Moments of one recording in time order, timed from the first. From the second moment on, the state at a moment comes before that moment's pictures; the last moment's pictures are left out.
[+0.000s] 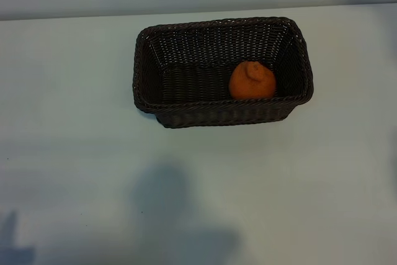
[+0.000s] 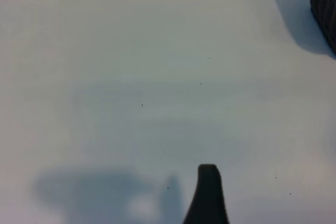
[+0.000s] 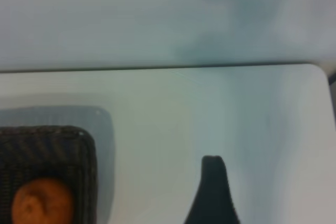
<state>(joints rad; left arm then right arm) 0.01 -0.01 -0.52 -0.02 1.06 0.02 -0.19 1.59 -1.99 0.07 1.25 0.00</state>
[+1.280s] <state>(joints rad) 0.01 -0.01 -0.52 -0.02 1.06 0.02 -0.19 0.36 -1.16 0.02 1.18 -0.01</state>
